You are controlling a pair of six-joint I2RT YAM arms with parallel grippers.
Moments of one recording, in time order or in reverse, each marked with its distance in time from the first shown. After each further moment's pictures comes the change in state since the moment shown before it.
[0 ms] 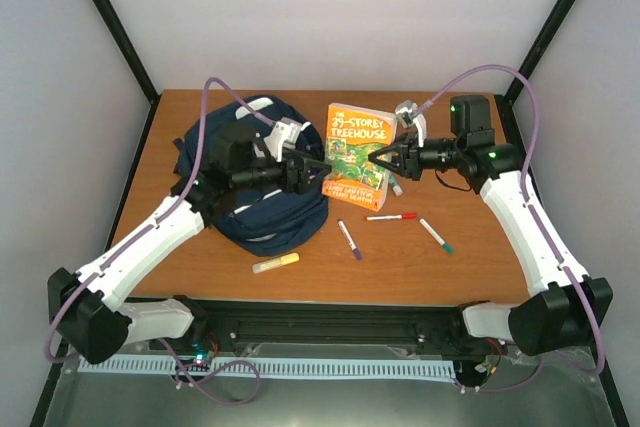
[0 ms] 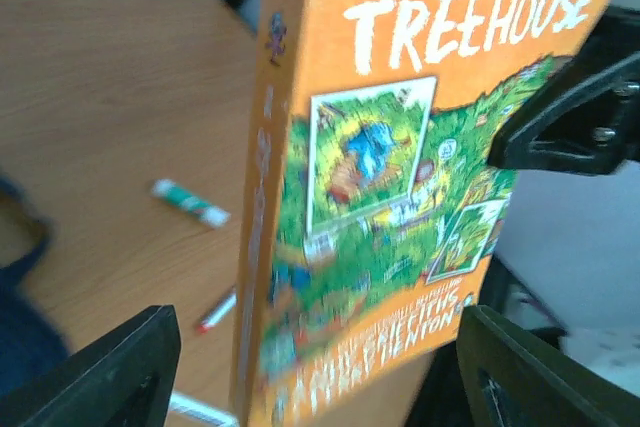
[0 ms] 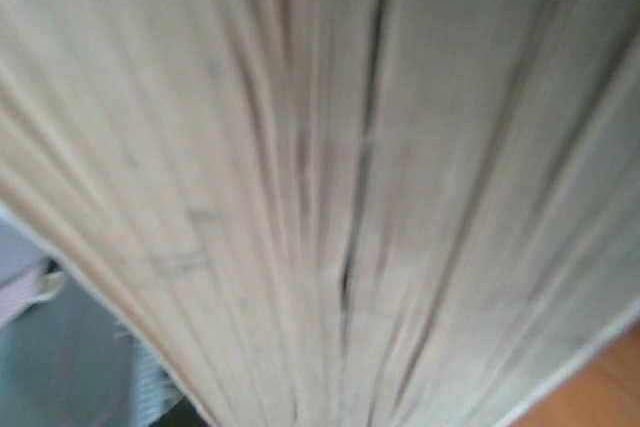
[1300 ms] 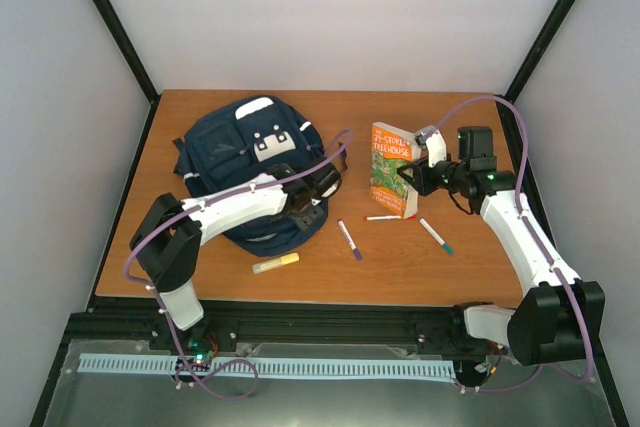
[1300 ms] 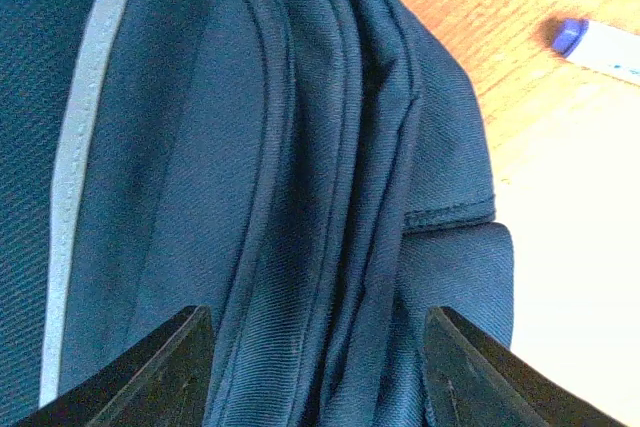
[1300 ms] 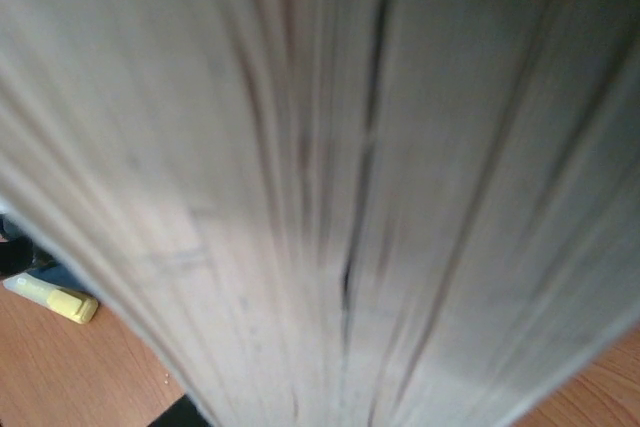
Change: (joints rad) left arm -0.243 0.537 0.245 -0.694 -0.872 0.402; right arm -0.113 -0.069 -0.303 0.144 0.536 -0.051
